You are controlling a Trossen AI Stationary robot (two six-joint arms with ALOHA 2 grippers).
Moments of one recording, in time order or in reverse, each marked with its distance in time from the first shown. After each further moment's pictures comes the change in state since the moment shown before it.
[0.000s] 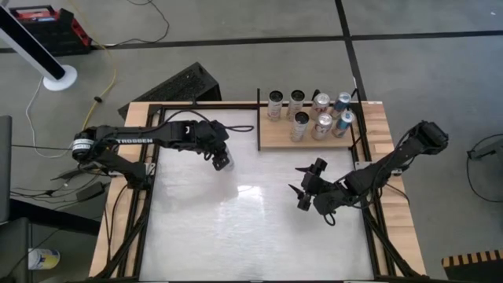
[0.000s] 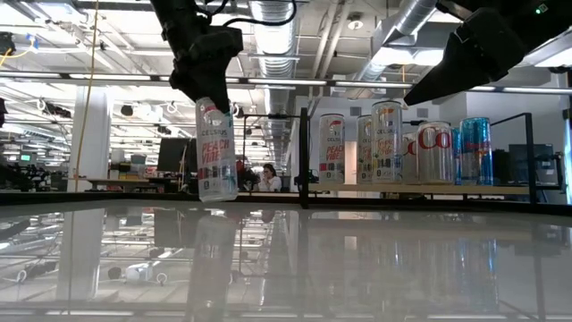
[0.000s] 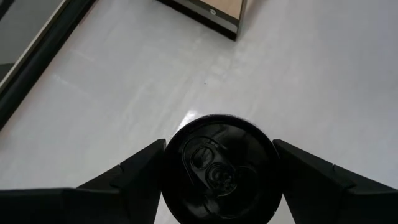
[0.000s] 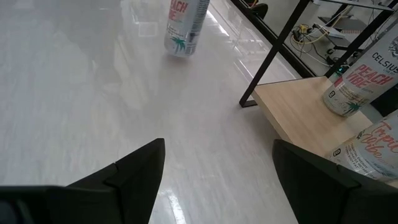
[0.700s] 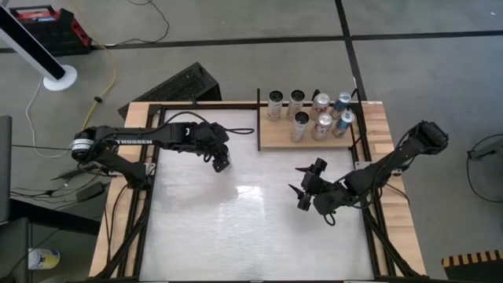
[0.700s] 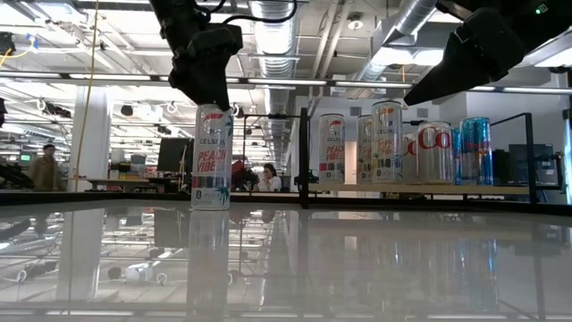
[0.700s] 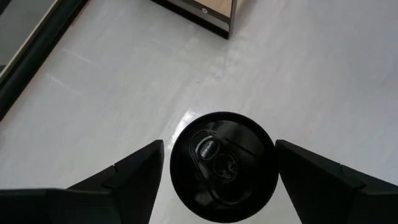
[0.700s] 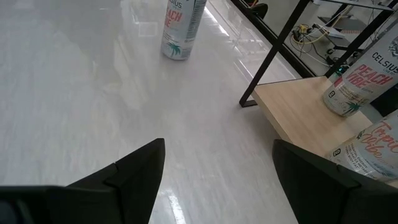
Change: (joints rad) left arm -0.021 -0.002 -0.004 -0.004 0.000 -0.012; right arm 0.000 0.000 0.000 0.000 0.000 0.000
